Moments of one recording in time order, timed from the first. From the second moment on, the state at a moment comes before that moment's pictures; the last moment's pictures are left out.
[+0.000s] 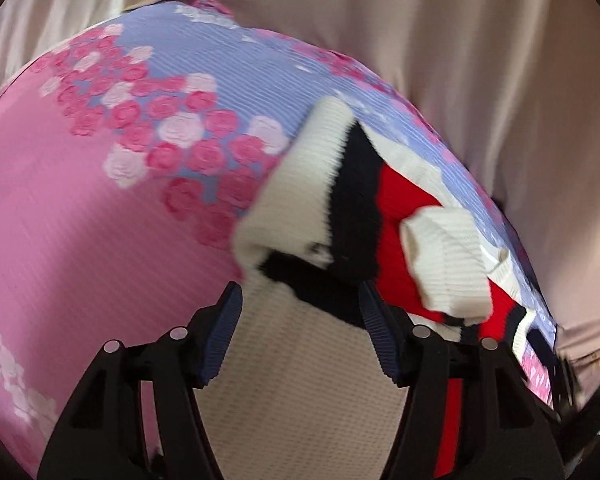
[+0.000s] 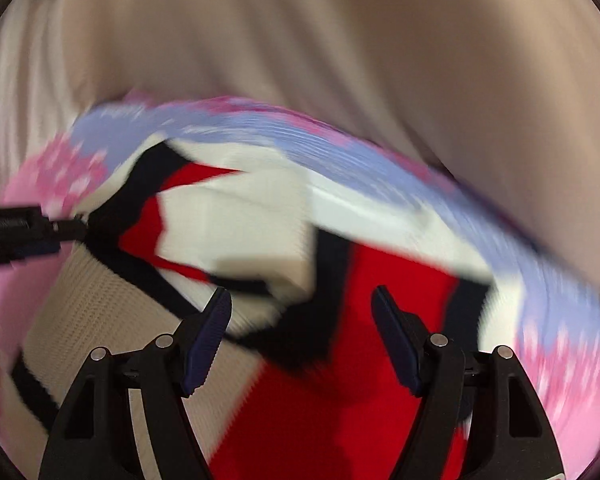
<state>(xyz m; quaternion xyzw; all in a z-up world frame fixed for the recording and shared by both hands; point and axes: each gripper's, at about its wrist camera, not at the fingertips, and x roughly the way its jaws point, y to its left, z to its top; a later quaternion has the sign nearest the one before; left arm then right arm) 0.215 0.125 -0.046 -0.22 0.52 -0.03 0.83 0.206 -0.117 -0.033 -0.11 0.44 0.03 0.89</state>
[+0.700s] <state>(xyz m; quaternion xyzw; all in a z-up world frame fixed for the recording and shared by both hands) 0.245 0.112 -0.076 -0.32 0.54 -0.02 0.78 0.199 -0.273 -0.091 0.29 0.49 -0.08 0.82</state>
